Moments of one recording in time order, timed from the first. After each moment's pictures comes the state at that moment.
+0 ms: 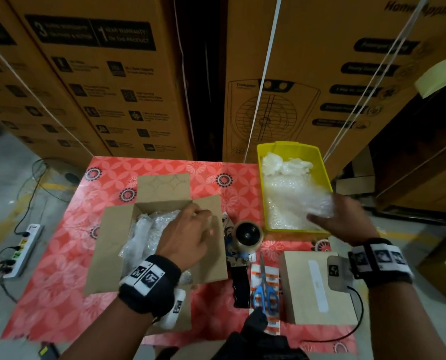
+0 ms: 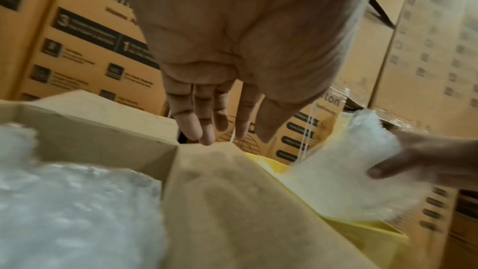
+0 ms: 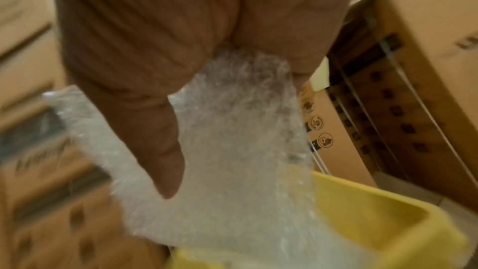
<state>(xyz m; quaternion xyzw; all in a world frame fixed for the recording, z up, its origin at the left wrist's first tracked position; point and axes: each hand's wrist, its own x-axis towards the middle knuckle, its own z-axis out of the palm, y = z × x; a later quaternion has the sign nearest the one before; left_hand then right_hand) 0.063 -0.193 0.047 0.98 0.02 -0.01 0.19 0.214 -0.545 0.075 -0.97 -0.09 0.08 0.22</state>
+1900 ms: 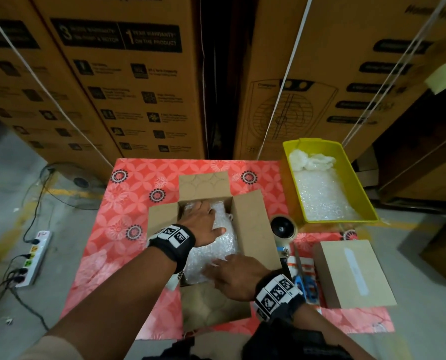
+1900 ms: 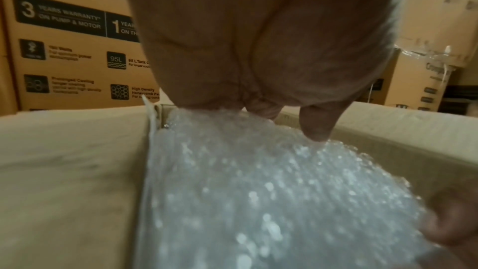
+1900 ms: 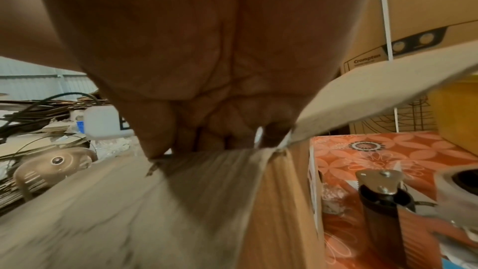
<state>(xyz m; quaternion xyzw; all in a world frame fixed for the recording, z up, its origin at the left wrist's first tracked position) 0.090 -0.074 -0.004 0.97 -0.05 -0.24 0.02 0.035 -0.263 0.017 -0.83 -0.46 0.32 0.01</state>
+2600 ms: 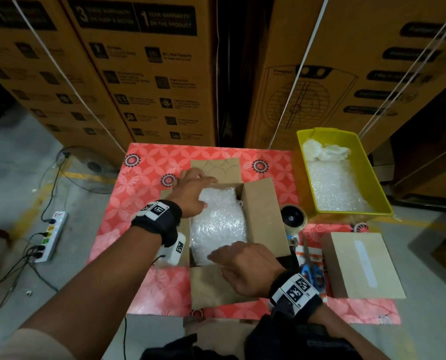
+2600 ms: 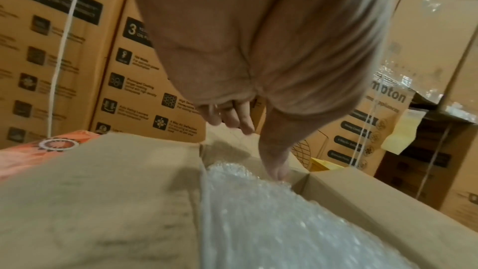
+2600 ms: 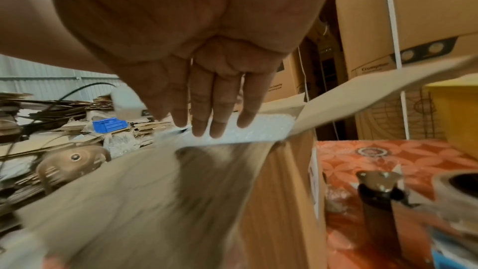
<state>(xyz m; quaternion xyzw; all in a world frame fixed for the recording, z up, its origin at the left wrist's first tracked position) 0.080 -0.025 0.026 0.97 0.04 -0.11 0.23 0.012 -0.276 0.026 -0.84 -0.49 0.21 0.09</state>
